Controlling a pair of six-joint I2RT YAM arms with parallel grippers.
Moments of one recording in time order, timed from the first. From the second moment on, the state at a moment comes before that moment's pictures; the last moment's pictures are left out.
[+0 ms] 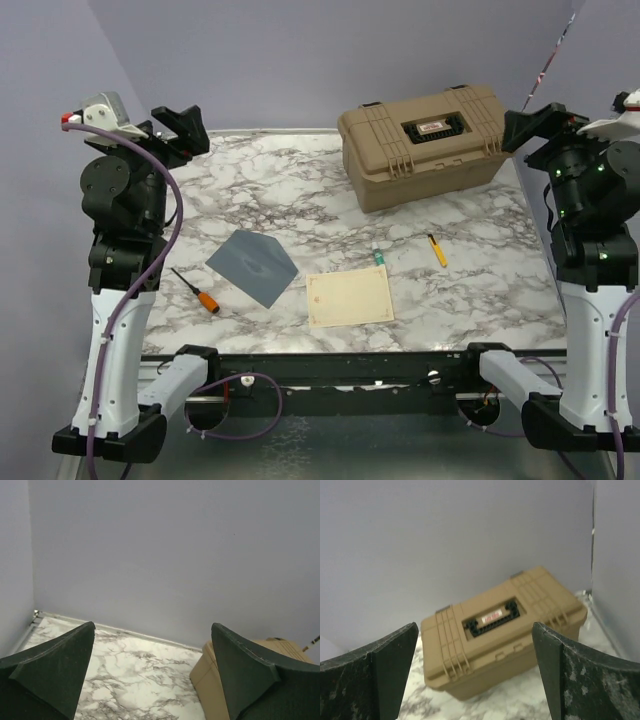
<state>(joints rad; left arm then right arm) -0.13 0.96 1.44 -0.24 -0.19 -0.32 -0.02 0.98 1.56 -0.39 0.04 0.27</state>
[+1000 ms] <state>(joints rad) -0.43 1.21 0.60 0.21 0.34 -0.72 -0.02 1.18 0.49 -0.30 -0.61 0.59</state>
